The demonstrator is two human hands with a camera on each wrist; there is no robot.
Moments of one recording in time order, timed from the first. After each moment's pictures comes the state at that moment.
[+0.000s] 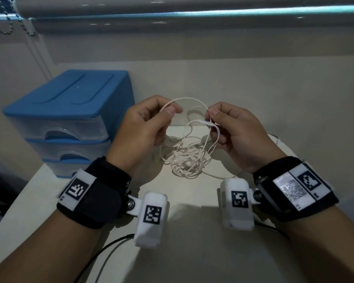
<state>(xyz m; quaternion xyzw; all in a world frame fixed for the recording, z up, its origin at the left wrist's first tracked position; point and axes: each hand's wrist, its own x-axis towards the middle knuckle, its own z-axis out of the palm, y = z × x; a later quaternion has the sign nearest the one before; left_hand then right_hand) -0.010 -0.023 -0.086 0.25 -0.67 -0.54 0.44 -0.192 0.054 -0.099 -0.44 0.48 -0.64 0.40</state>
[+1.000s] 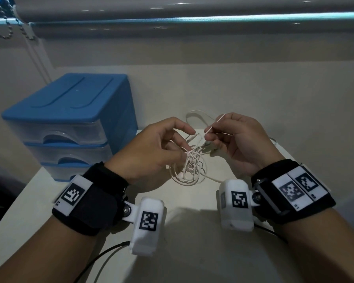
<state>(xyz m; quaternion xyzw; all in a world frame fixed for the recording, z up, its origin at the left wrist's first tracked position) -0.005 -0.021 -0.091 0.26 -0.78 -0.53 0.22 -0.198 0.054 -0.101 -0.28 0.49 -0.70 0.44</state>
